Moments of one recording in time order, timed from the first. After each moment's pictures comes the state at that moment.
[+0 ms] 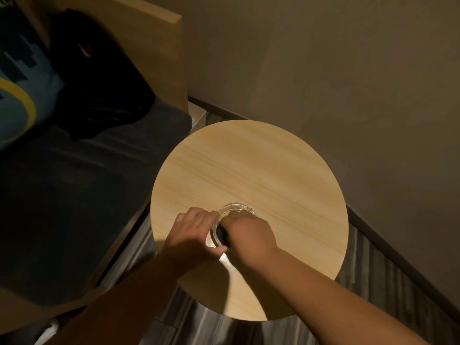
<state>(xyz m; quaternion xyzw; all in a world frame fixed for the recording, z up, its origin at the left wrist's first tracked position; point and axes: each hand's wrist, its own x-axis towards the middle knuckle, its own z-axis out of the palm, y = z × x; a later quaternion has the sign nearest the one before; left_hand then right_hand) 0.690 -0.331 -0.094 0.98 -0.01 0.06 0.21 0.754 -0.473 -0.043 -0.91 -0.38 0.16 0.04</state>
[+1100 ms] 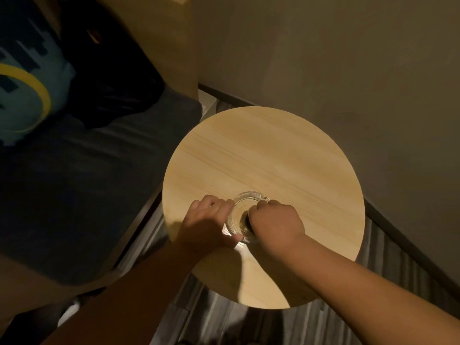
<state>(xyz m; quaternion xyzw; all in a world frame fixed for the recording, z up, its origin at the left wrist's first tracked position) 0.698 -0.333 -0.082 0.99 -0.03 0.00 0.16 0.765 -0.487 -0.026 -0.90 -0.38 0.17 -0.12</state>
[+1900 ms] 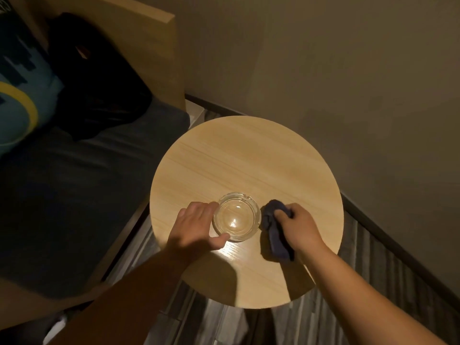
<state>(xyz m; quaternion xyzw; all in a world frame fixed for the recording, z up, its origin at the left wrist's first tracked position) 0.696 -0.340 -0.090 0.97 0.02 -0.01 0.23 0.786 -0.563 -0.050 -0.90 0.07 0.22 0.38</state>
